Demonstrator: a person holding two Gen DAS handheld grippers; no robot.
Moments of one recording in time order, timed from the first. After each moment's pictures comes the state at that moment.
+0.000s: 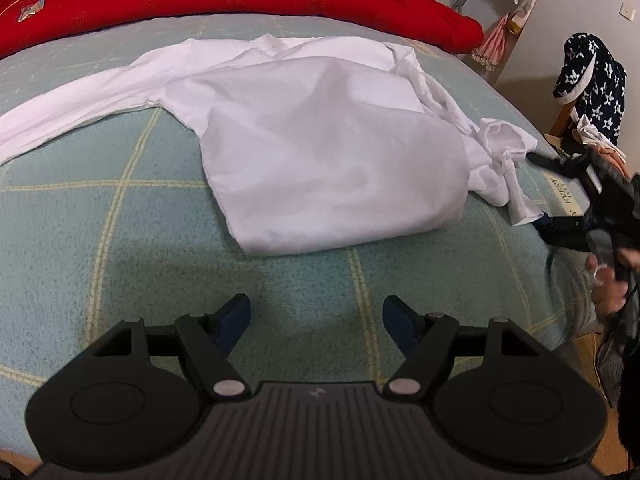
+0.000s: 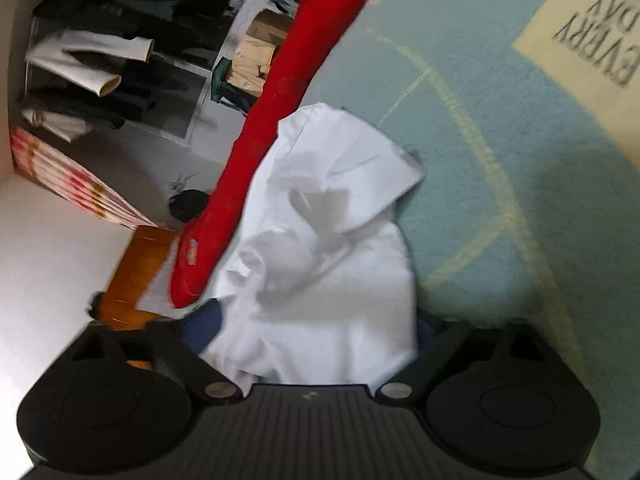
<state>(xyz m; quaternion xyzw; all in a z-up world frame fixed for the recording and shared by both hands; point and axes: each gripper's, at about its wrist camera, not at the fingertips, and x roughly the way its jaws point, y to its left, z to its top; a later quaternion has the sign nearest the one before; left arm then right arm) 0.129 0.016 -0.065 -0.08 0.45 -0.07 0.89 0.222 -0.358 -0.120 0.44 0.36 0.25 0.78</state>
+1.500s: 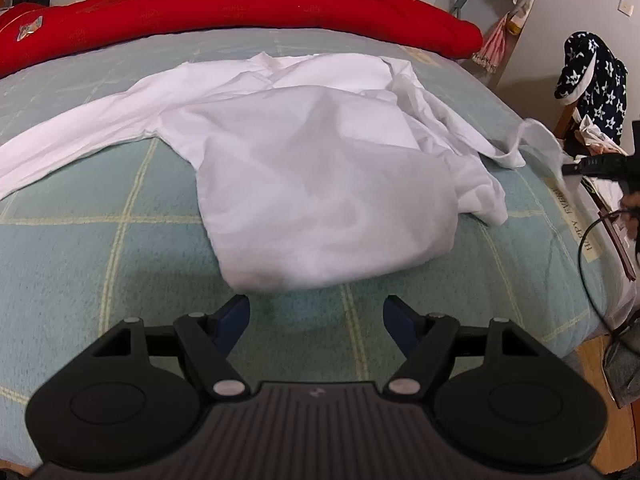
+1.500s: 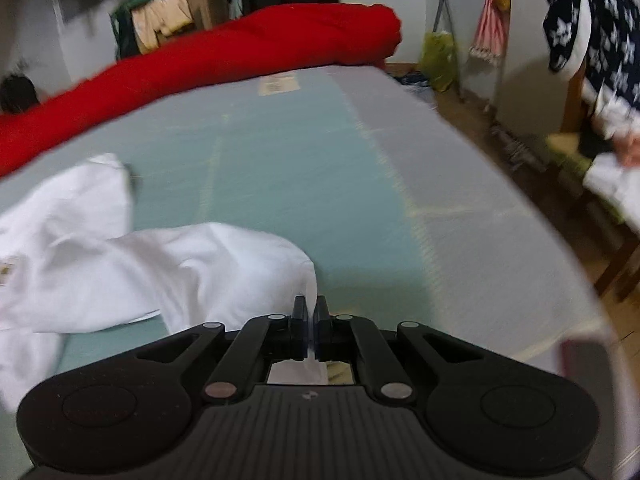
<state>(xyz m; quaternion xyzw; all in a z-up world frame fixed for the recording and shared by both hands) 0.144 0.010 -0.048 -0.06 0.44 -0.06 0.89 0.305 -0.453 -0.035 0.02 0.40 0.01 0.91</state>
